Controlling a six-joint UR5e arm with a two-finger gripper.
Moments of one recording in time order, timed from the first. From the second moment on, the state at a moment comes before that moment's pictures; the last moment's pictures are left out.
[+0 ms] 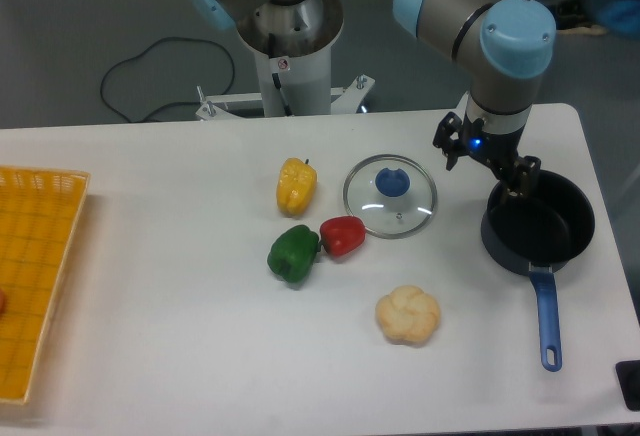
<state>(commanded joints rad) 2.78 -1.83 -1.62 -1.19 1.59 1.42</state>
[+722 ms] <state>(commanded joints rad) 2.74 -1.82 -1.72 -1.12 1.59 1.30</state>
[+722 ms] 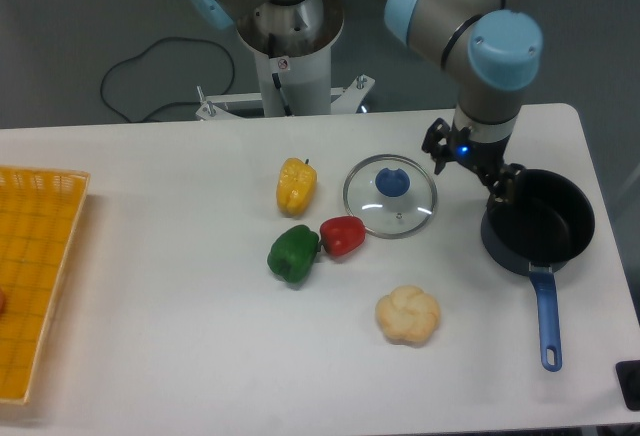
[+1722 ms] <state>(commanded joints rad) 2.65 -1.86 -1.68 -1.02 1.52 0.73</state>
